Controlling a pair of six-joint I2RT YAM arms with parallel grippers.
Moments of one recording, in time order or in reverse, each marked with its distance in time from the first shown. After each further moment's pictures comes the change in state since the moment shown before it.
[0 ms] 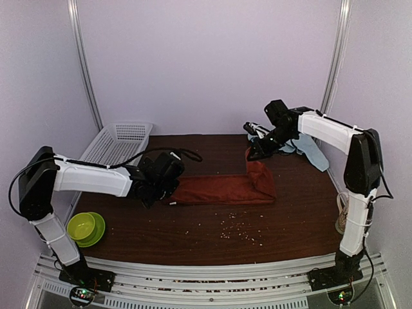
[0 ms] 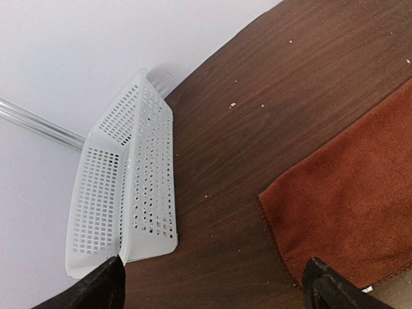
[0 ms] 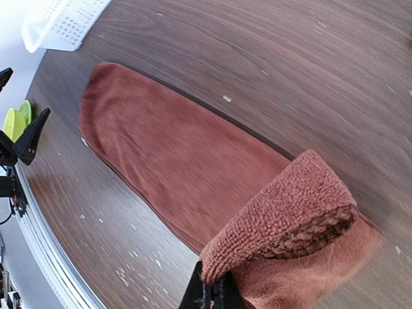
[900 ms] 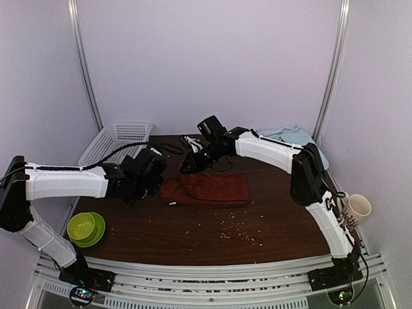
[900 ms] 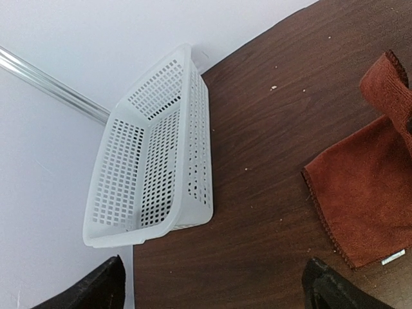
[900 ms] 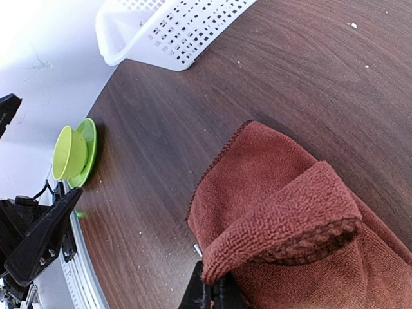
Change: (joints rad) left arm 0.035 -0.230 -0.093 -0.135 -0.026 -0.085; right arm 0.379 0.502 0.522 0.259 -0.083 0.309
